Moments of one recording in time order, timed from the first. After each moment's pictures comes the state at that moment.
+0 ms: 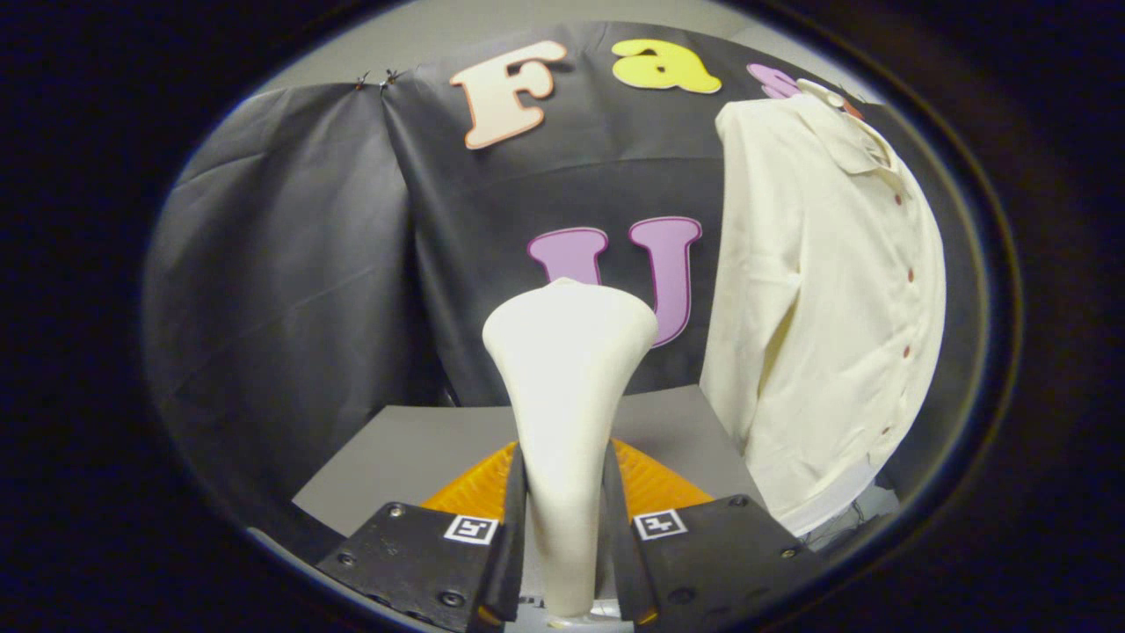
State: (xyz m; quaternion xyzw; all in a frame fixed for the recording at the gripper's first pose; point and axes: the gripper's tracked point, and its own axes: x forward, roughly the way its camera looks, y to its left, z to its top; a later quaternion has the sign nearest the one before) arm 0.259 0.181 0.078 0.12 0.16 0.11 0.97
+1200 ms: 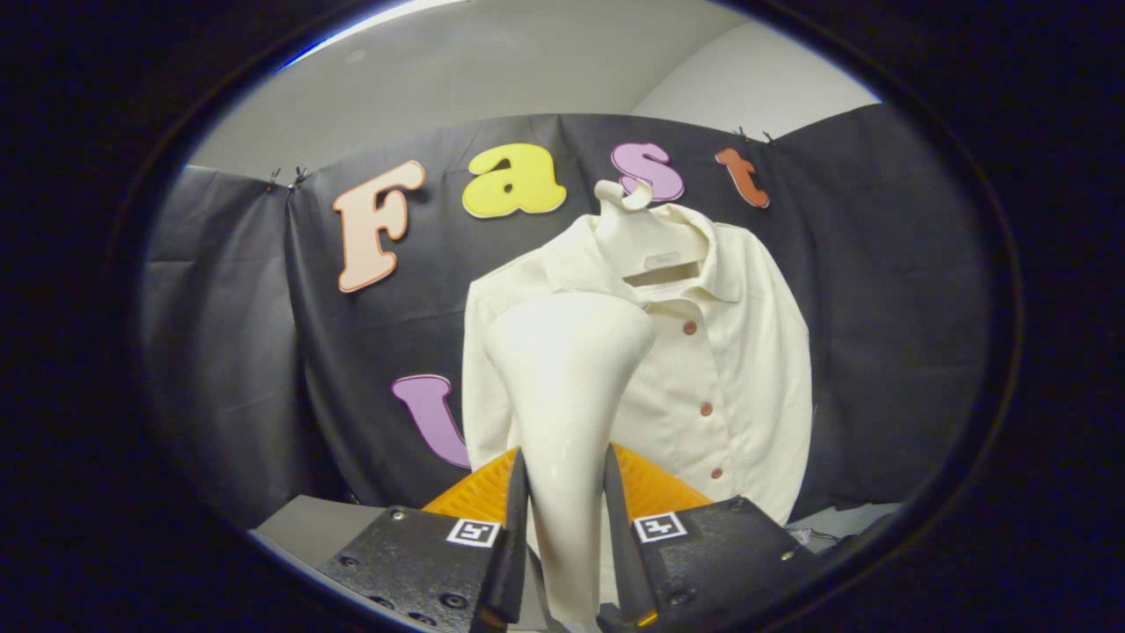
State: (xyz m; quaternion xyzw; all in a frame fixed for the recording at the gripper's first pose) arm 0.288 -0.060 0.146 0.13 0.03 -0.07 0.99
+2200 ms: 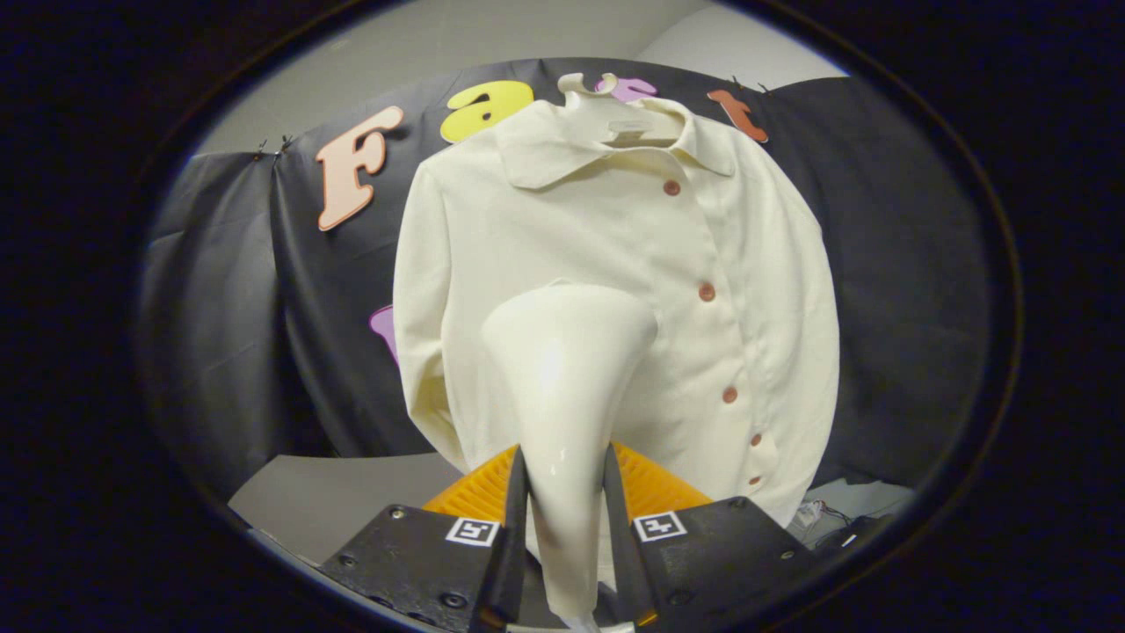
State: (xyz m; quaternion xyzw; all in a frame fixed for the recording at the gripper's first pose) arm 0.294 -0.056 0.025 0.14 0.11 -0.03 0.98
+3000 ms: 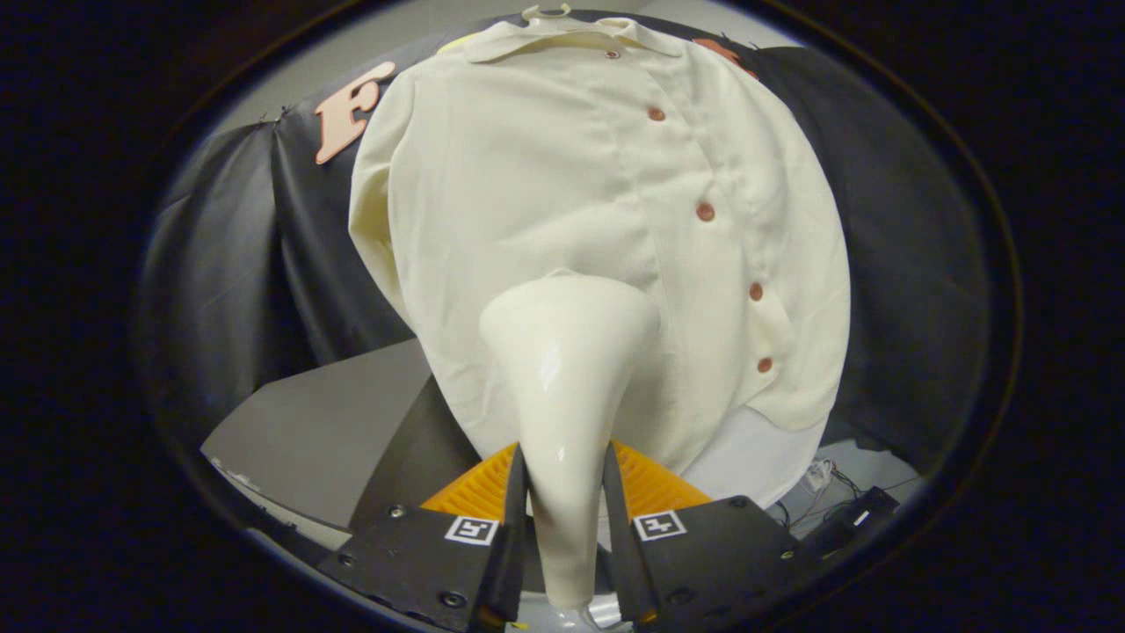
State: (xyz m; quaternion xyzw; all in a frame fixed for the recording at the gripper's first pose) arm 0.256 -0.052 -0.118 0.15 0.21 0.01 0.97
